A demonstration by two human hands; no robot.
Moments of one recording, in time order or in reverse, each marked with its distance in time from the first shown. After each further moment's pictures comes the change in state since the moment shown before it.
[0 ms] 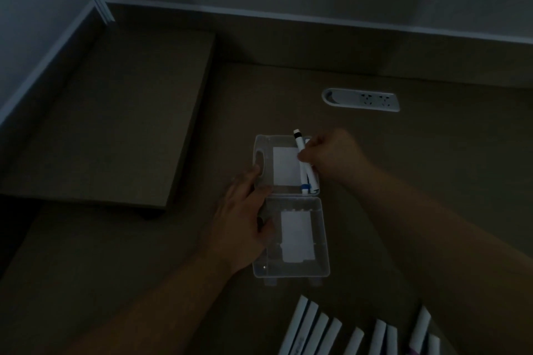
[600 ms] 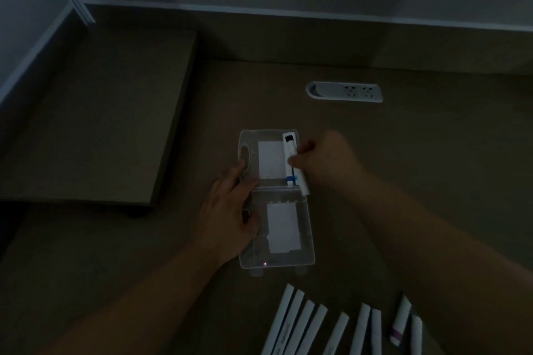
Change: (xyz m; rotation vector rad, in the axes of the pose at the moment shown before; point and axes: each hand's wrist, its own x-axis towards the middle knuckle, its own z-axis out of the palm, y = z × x) left_hand 0.001 0.000 0.004 0.041 0.011 -0.029; right_hand -0.021 0.020 -0.005 -0.093 0.007 -0.021
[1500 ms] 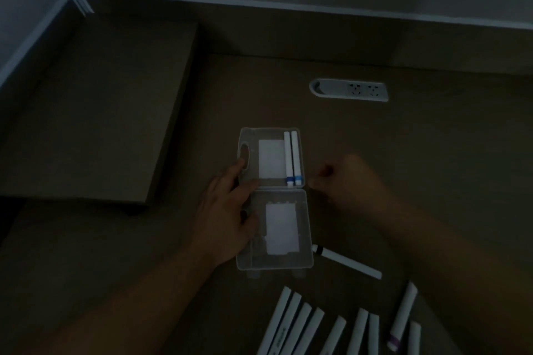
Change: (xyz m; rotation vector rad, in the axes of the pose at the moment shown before) left_hand -0.001 -0.002 0.001 -0.007 0.009 0.038; right_hand -0.011 0.036 -0.009 -0.188 -0.169 0.040
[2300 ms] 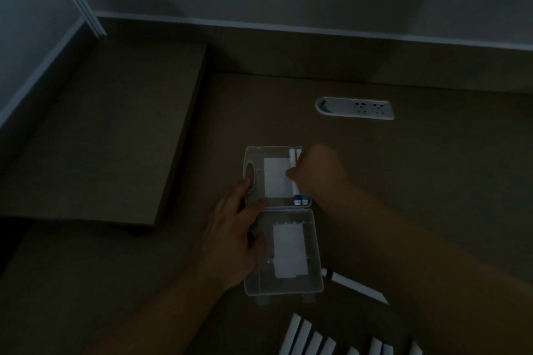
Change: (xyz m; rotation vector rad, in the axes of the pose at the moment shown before) left_hand -0.001 -0.001 0.000 -0.009 0.007 0.015; right_hand 0.066 -0.046 0.018 0.013 0.249 -0.021
